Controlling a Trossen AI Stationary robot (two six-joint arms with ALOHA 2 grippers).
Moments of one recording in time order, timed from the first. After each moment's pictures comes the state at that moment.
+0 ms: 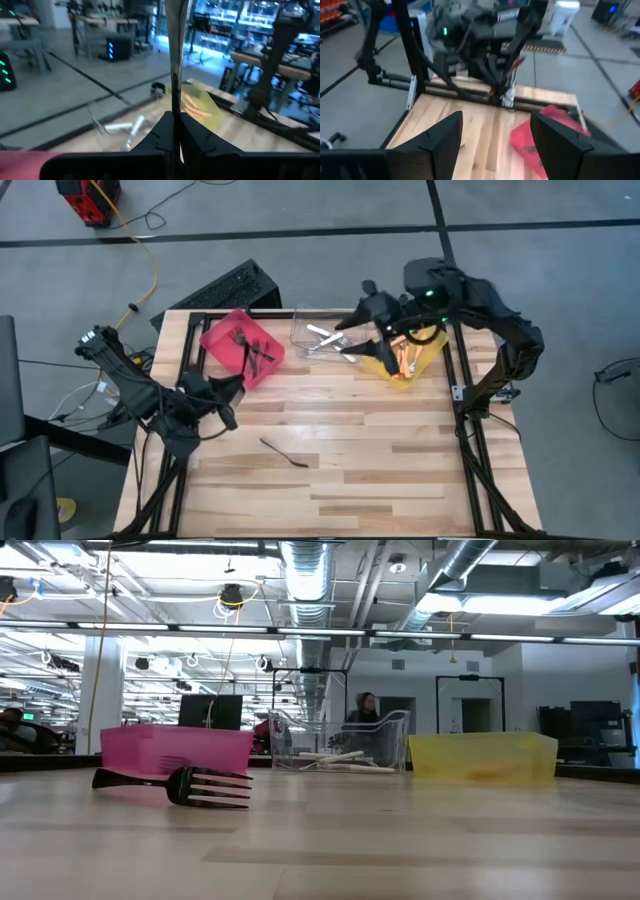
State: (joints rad) left arm -0.73 1.01 0.99 -0.83 -1.39 -1.00; right arm -0.09 1.64 2.28 -0.98 -0.22 -0.16
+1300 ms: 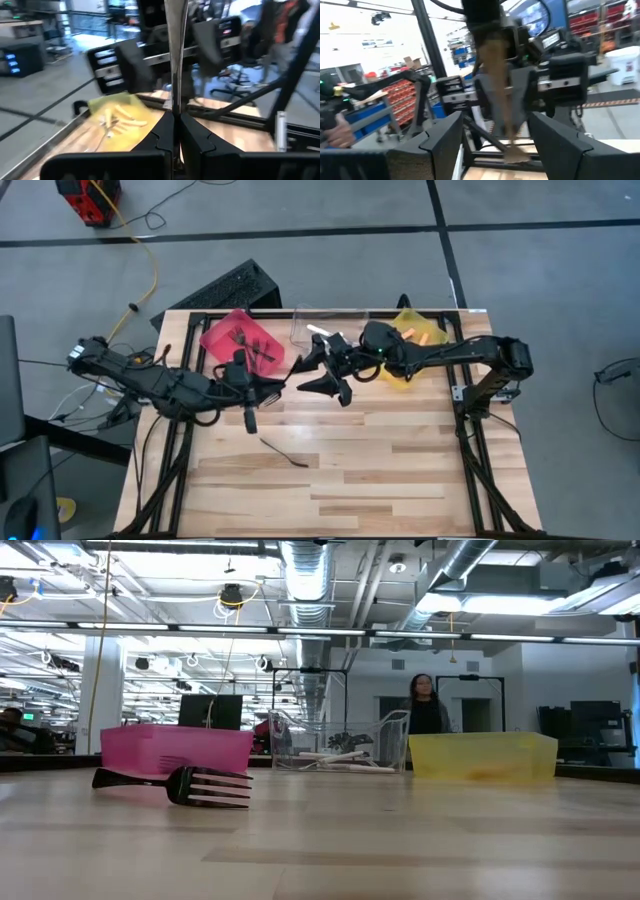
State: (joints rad) left arm -0.37 1.04 0.99 -0.10 -0.64 -0.18; right arm -0.07 1.62 1.29 0.53 -0.46 0.33
